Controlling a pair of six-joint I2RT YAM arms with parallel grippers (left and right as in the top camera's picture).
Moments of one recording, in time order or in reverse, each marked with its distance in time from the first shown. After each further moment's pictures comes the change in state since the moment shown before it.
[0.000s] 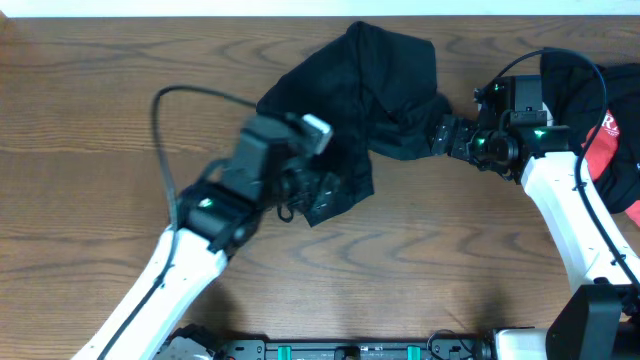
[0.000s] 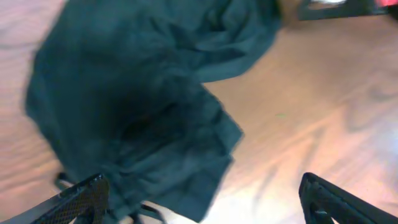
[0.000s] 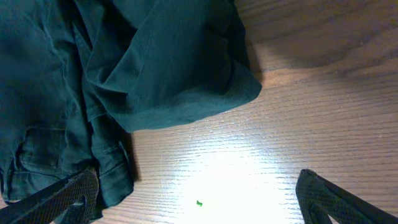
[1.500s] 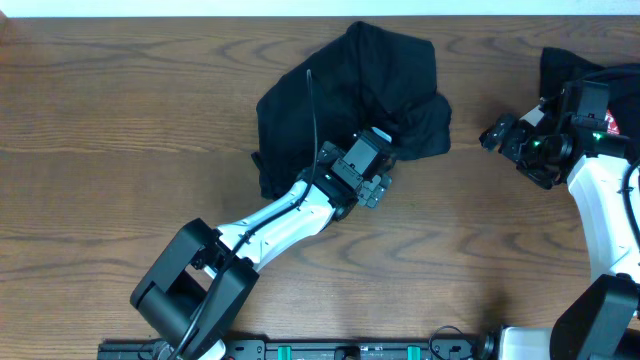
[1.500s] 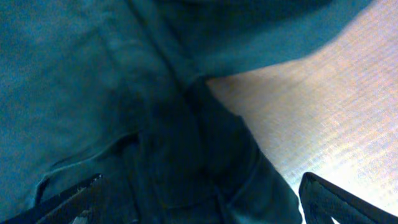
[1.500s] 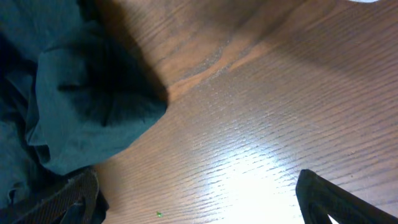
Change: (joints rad) left arm -0.228 0.561 0.031 0.345 -0.381 -0.123; right arm -0.264 0.000 0.000 -0.063 -0.021 0.057
